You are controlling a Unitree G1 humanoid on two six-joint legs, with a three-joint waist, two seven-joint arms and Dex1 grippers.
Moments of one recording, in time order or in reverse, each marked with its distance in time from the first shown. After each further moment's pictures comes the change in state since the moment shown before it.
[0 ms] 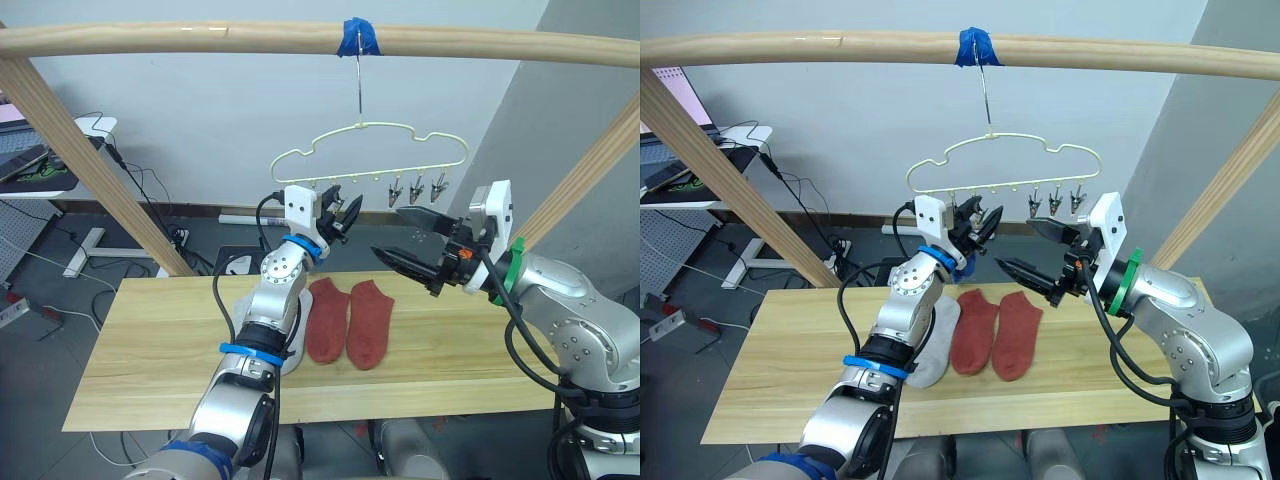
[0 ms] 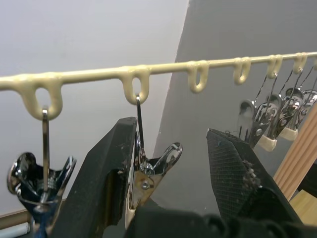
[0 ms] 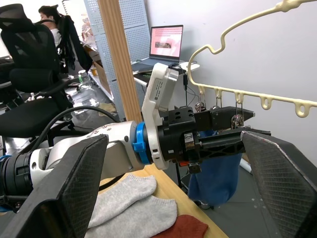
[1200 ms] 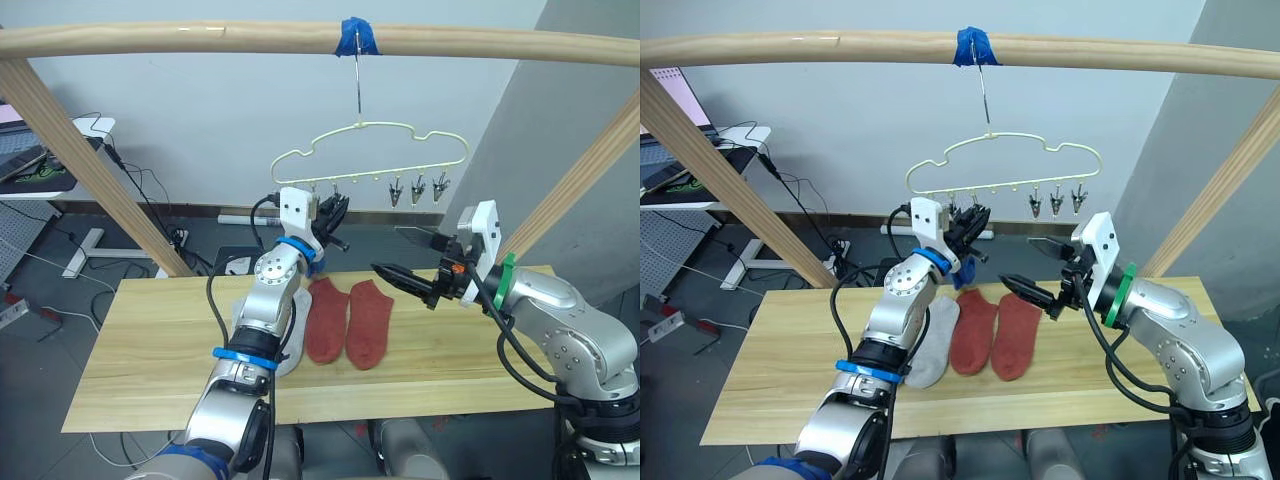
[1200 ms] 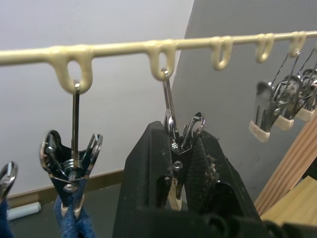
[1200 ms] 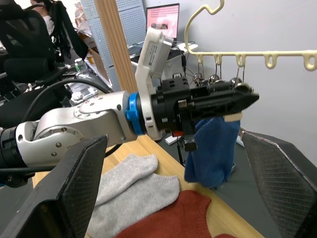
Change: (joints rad) left arm 0.036 0.016 0.015 -0.104 0.021 0.125 -0.001; right arm 0.043 -0.006 0.043 0.025 -0.038 -0.024 0.015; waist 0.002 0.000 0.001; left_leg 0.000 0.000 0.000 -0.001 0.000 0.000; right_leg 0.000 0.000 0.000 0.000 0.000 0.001
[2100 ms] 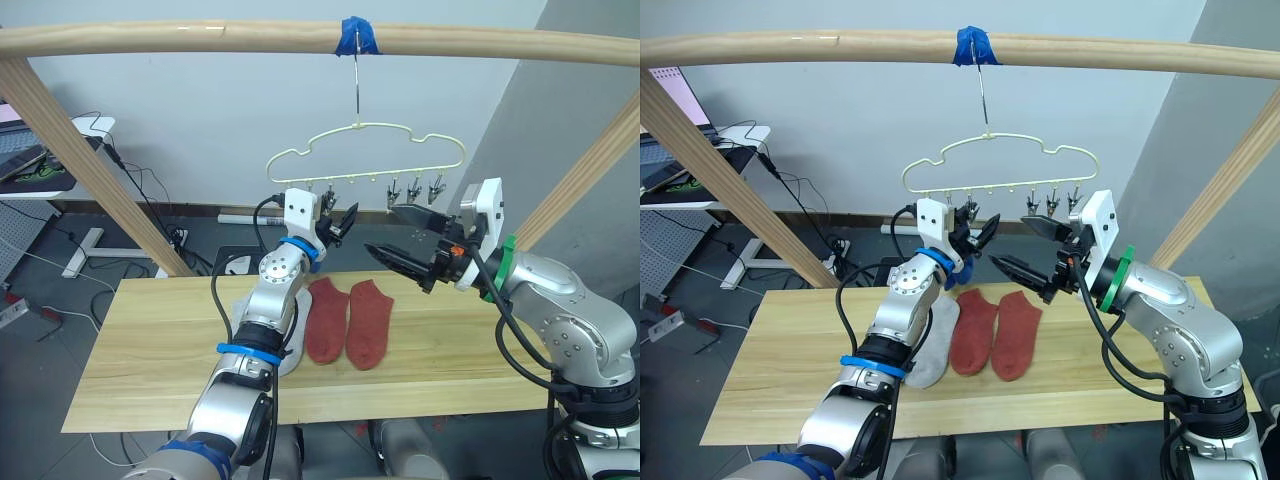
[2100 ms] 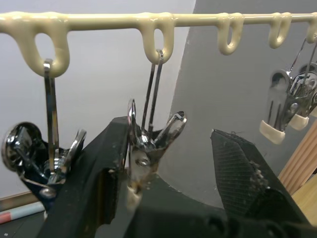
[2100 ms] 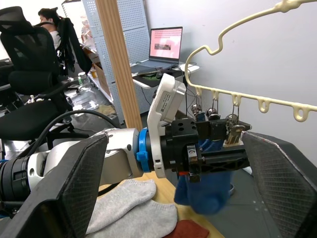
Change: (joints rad) left arm -0.037 -0.009 0.002 0.099 0.036 -0.064 0.023; right arm -0.066 0.017 -0.004 -0.003 0.035 0.002 -0.040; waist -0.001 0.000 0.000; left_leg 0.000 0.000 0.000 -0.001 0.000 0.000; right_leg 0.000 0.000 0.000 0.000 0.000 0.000
